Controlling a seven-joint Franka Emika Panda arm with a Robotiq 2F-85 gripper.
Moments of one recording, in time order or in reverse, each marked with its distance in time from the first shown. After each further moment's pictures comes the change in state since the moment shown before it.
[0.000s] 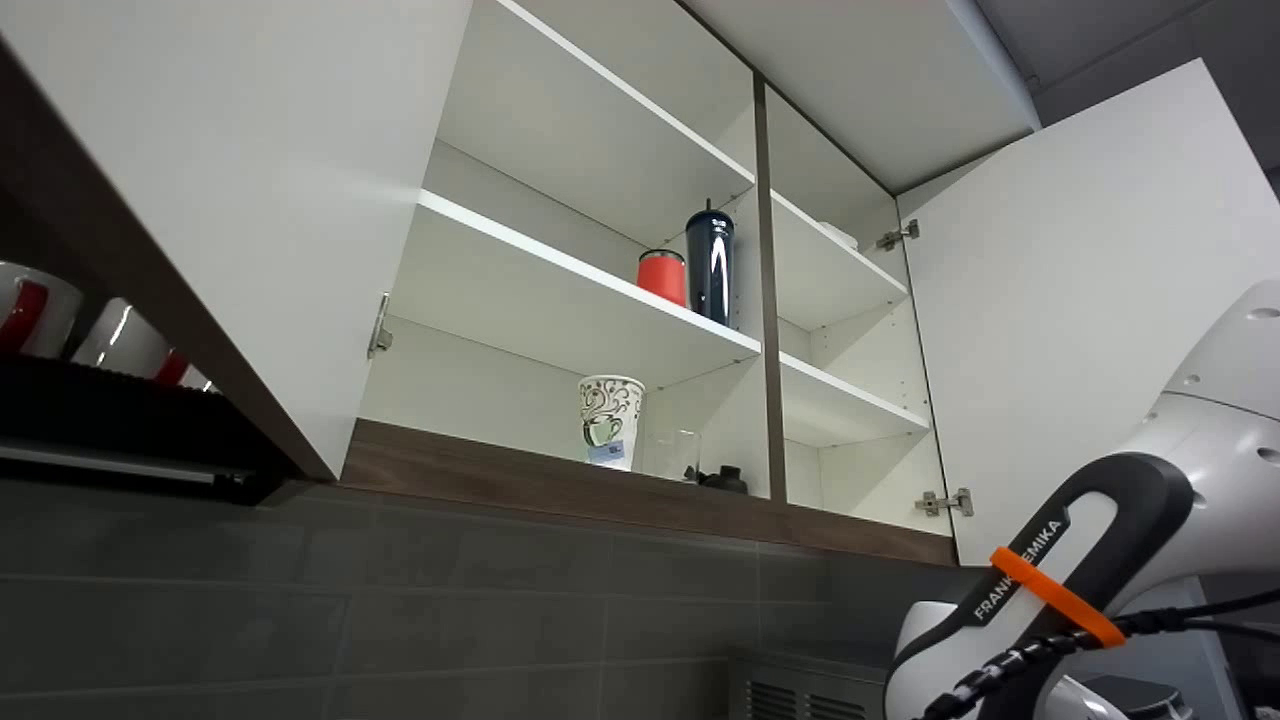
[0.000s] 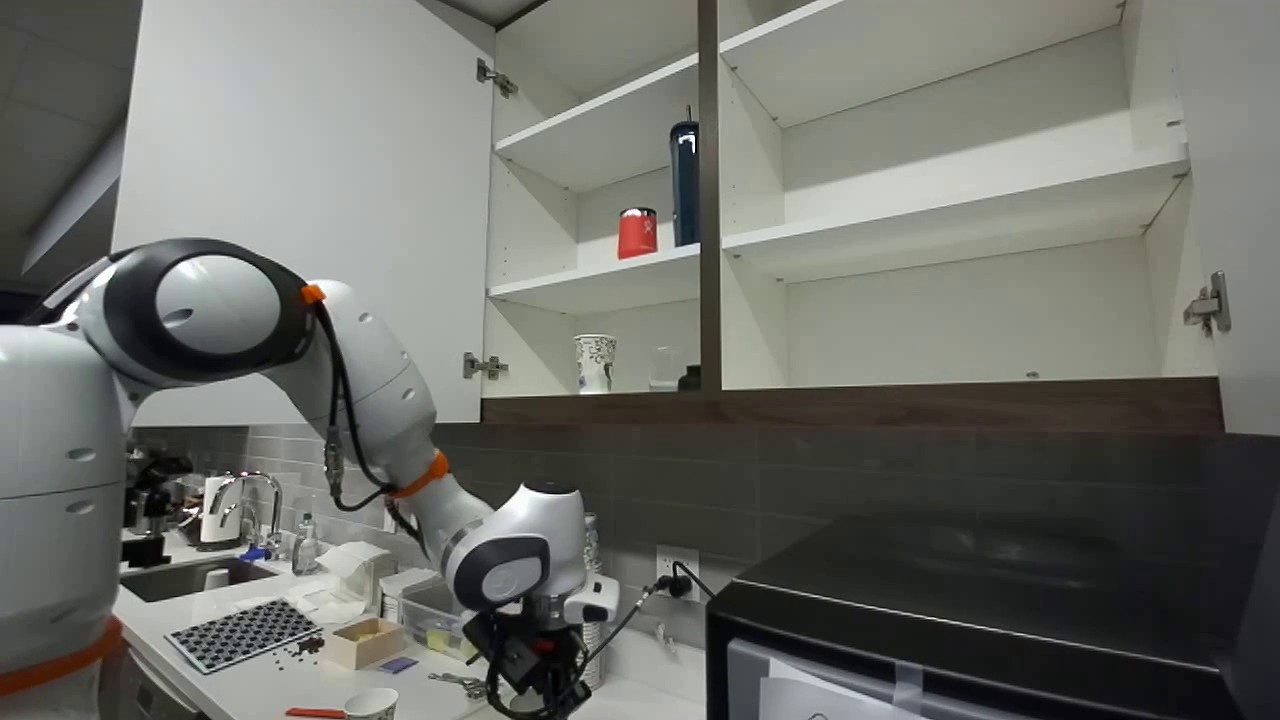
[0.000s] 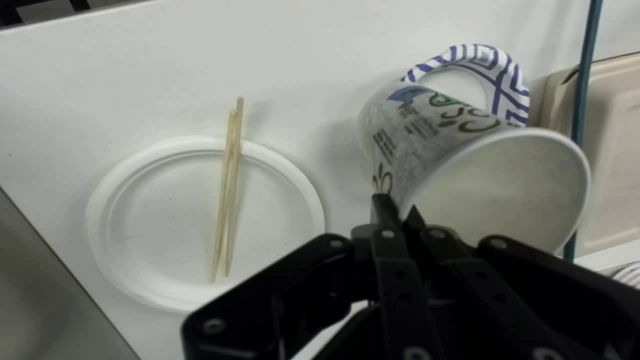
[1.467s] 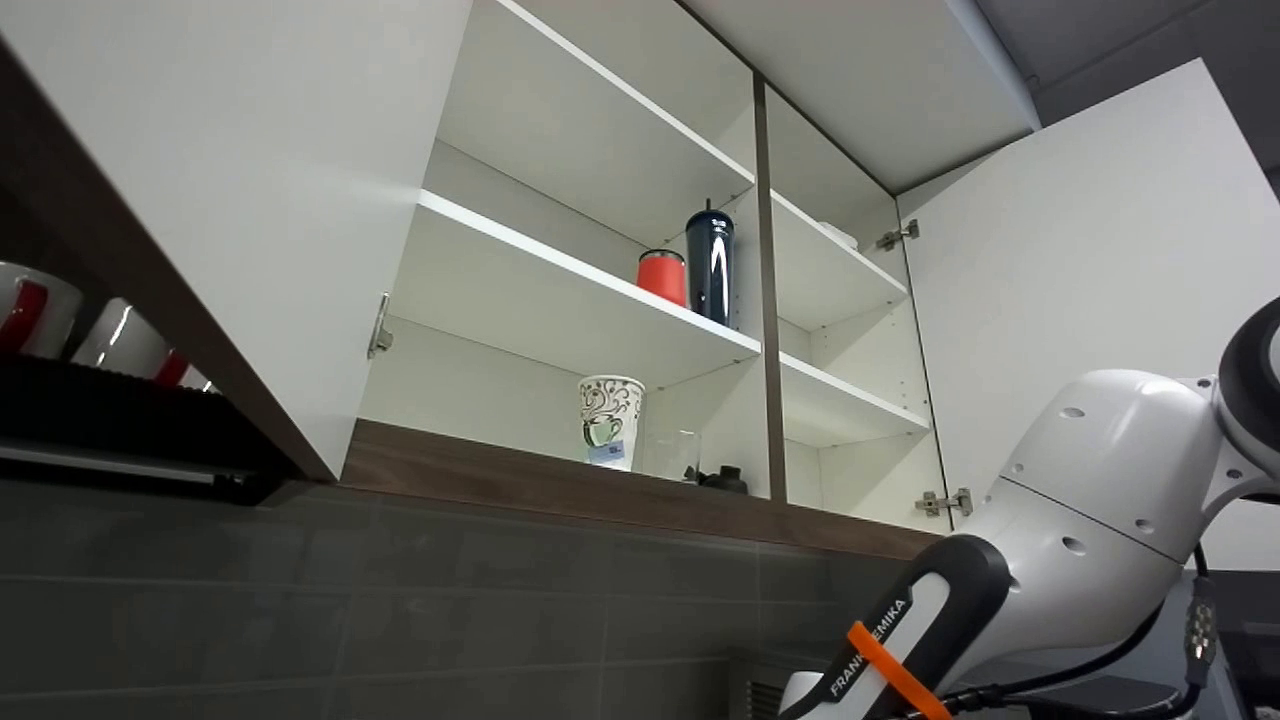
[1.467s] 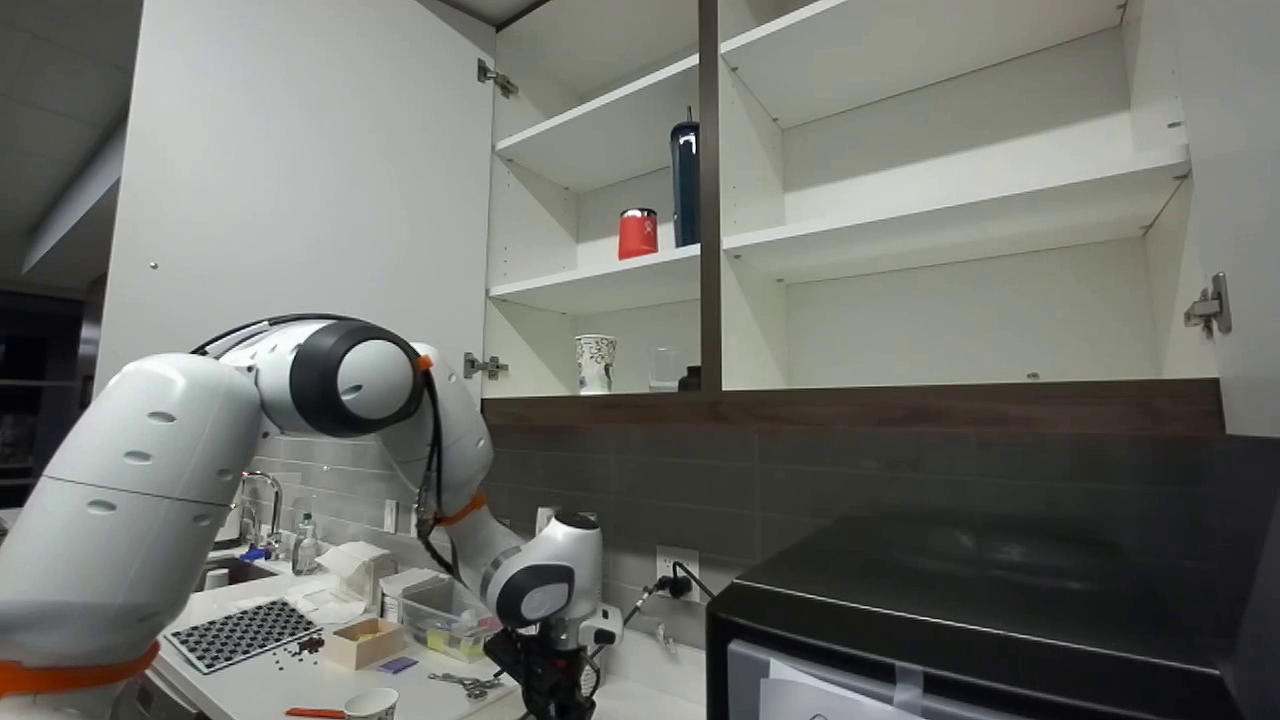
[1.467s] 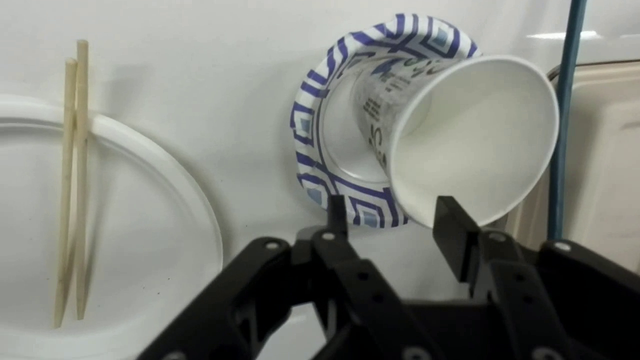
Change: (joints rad) arm 0.033 0.349 0.069 0.301 0.004 -0.064 -0.024
